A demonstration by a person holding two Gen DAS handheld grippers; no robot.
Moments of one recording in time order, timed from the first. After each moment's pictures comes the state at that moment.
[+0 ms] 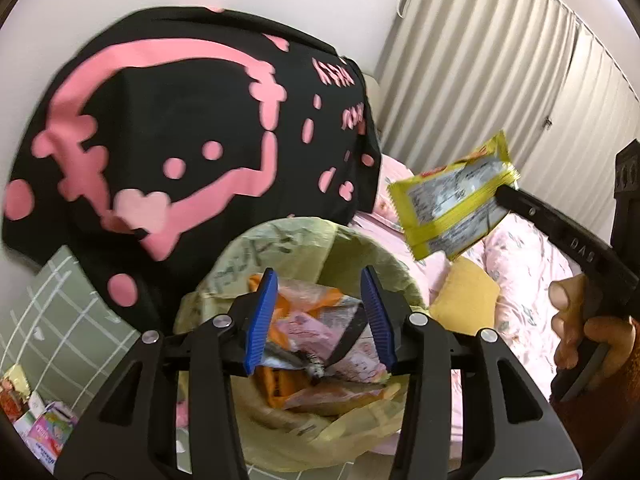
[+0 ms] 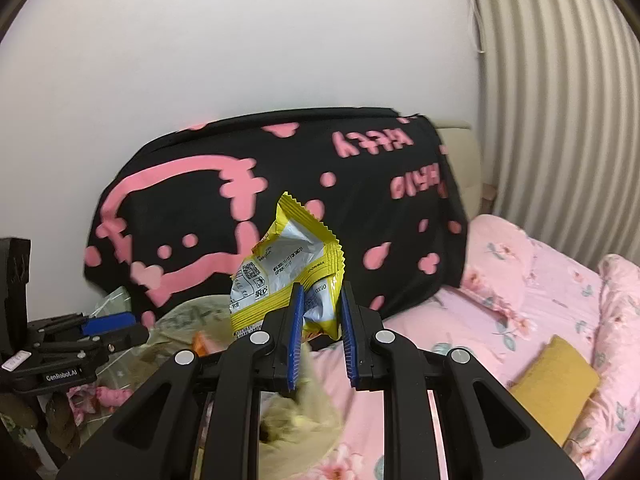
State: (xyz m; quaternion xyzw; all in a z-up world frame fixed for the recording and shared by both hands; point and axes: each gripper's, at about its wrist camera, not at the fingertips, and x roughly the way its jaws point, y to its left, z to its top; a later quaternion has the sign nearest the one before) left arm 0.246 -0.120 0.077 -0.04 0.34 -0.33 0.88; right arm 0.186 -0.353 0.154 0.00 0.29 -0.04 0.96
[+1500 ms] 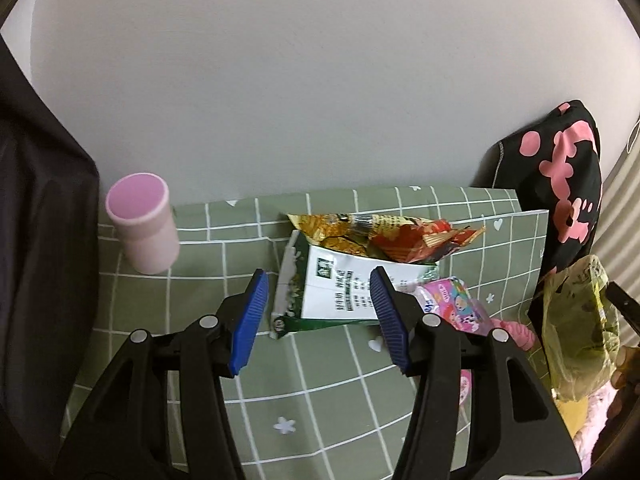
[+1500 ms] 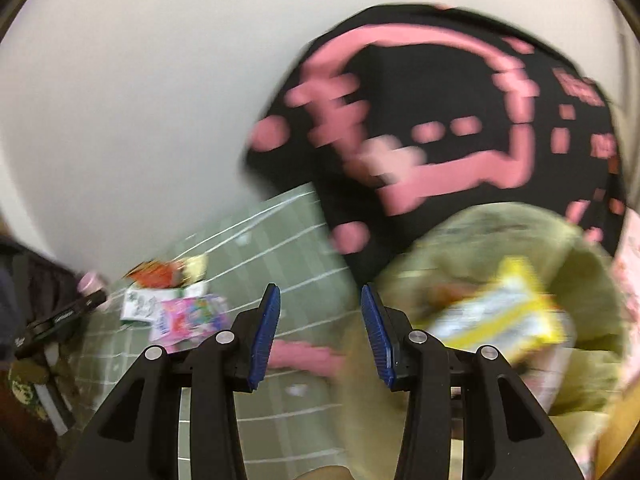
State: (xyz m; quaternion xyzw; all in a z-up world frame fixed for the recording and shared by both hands) left arm 0.139 0.252 -0.038 -0.20 0.37 0.08 0.91; right arm 0.220 -0.132 0.044 -0.01 0.39 0.21 0.90
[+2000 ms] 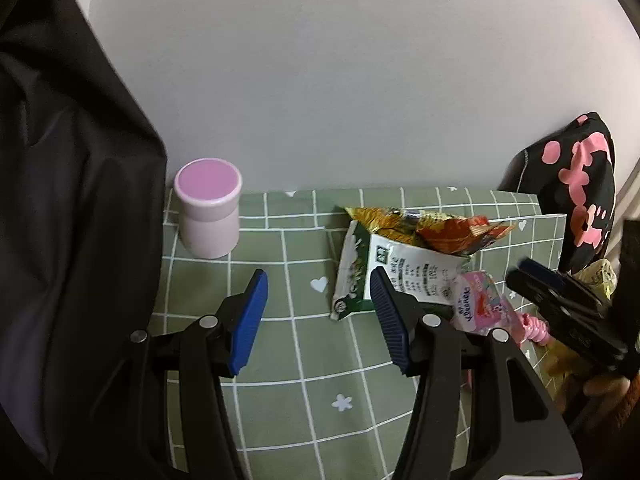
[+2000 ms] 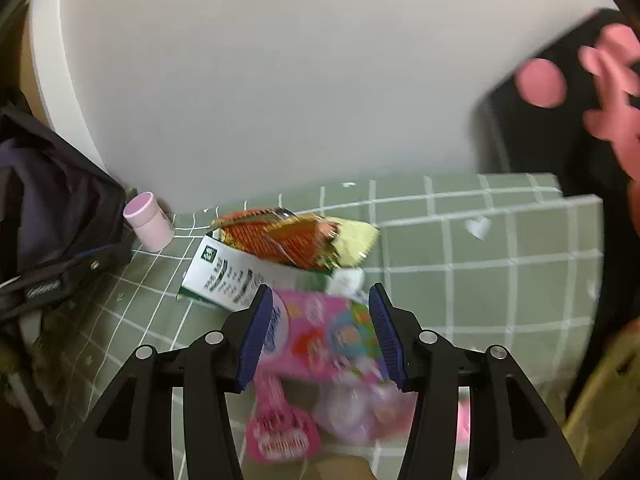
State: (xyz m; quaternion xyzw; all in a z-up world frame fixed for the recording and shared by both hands) left arm 0.108 0.281 -0.044 -0.20 0.37 0.12 0.90; right arm 0.233 0.045 -0.036 -0.11 0.41 0.37 0.83
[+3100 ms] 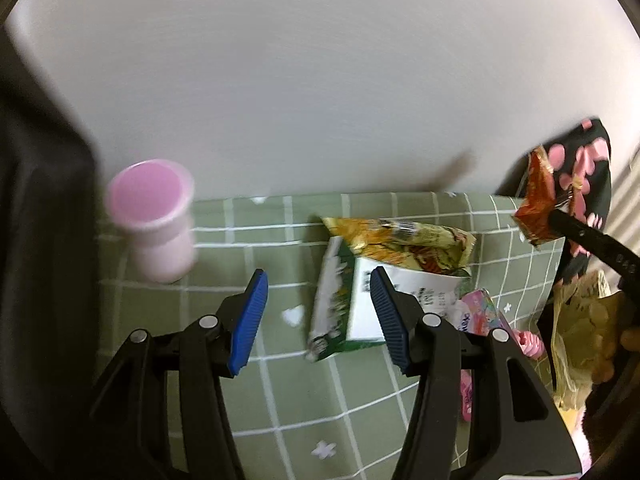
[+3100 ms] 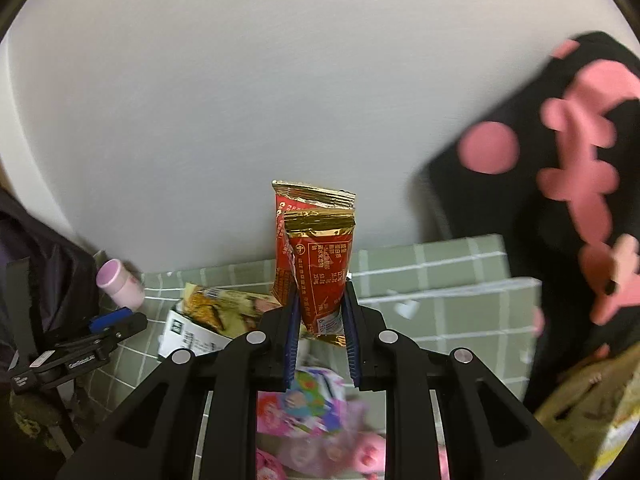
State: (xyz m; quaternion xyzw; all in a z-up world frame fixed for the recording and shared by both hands) left arm 0.148 0.294 -0.064 -0.22 0.38 0.07 0.89; right arm 0.265 0.019 0.010 -0.09 0.40 0.29 0.86
